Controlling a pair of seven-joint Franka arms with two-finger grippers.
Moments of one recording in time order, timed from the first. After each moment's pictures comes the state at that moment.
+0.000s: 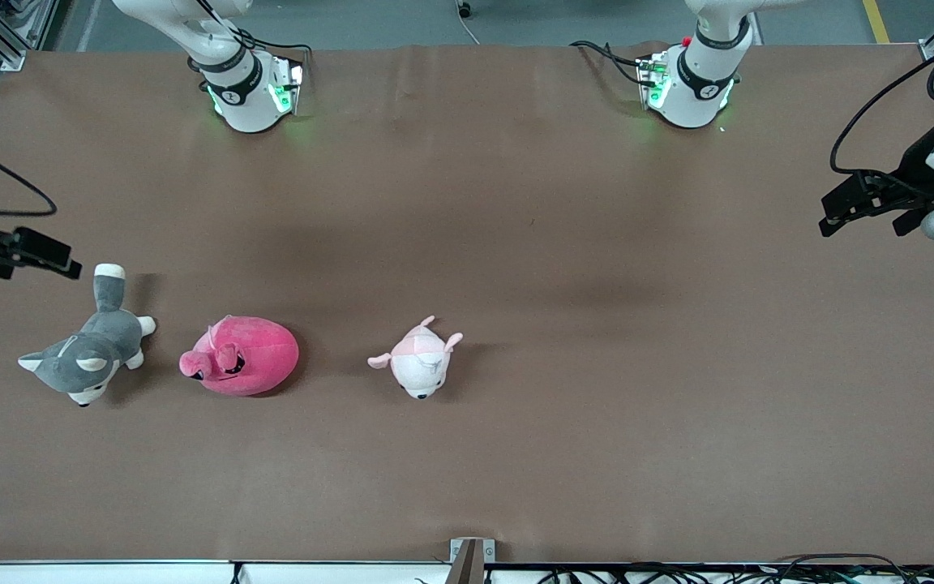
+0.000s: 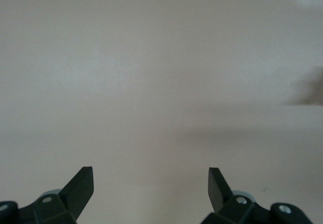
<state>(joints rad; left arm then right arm) 0.08 -0.02 -0.15 -1.61 -0.02 1.67 -0.08 0.01 0.15 -0.06 -1.39 0.07 1.53 -0.02</state>
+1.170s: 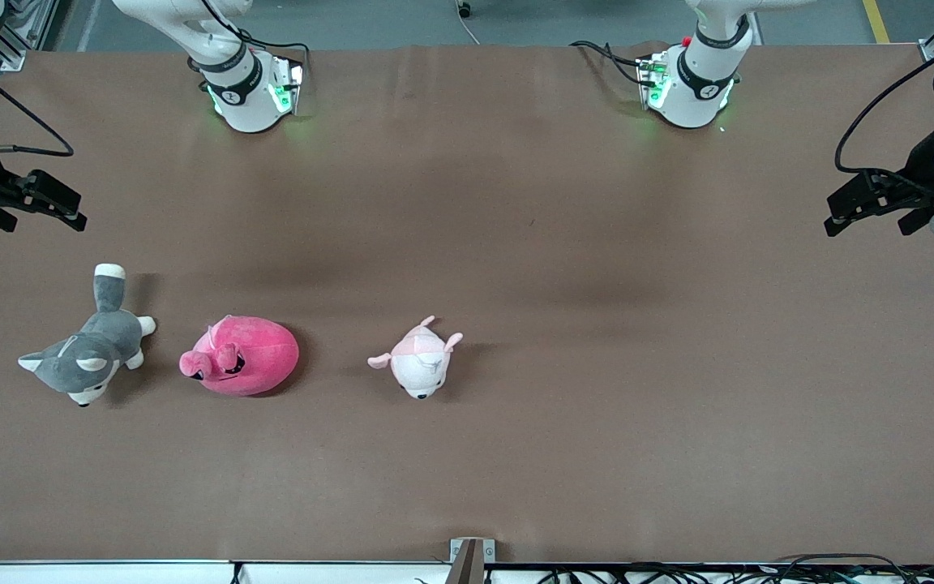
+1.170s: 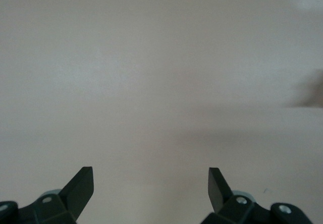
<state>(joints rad) 0.01 -0.02 -0.08 -1.60 -0.02 1.67 -0.07 0.01 -0.08 -0.05 -1.72 0.00 1.68 -0.03</state>
